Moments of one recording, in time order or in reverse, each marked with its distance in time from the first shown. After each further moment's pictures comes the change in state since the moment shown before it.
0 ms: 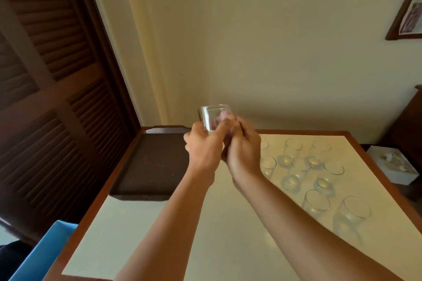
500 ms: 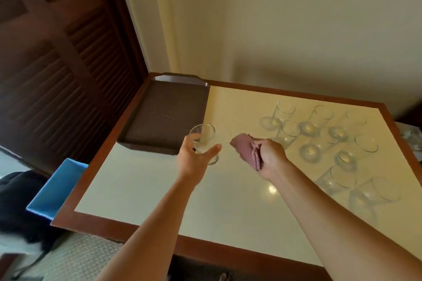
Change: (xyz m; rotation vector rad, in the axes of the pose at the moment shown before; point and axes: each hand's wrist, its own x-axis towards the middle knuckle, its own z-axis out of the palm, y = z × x) left_hand 0.021 -0.174 -0.076 0.274 0.046 -0.192; right_hand 0.032 0.126 -0.056 -0.242 -0.004 0.723
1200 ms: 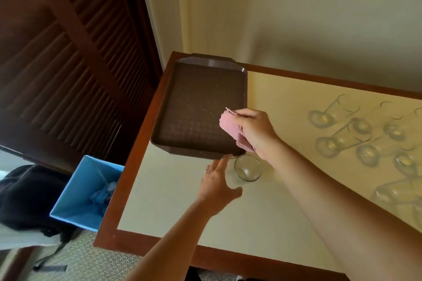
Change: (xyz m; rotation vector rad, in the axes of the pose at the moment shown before) left_hand 0.057 -0.098 -0.093 0.453 -0.420 0.082; right_hand 0.033 0.002 0.211 -0.428 -0.141 -0.315
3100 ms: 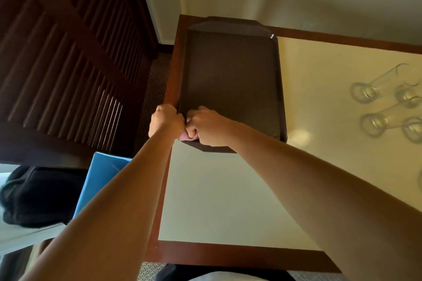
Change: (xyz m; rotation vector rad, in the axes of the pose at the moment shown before) left_hand 0.137 -0.088 -0.202 0.063 0.226 -0.488; right_hand 0.064 -0.004 0.195 -1.173 -0.687 -0.605
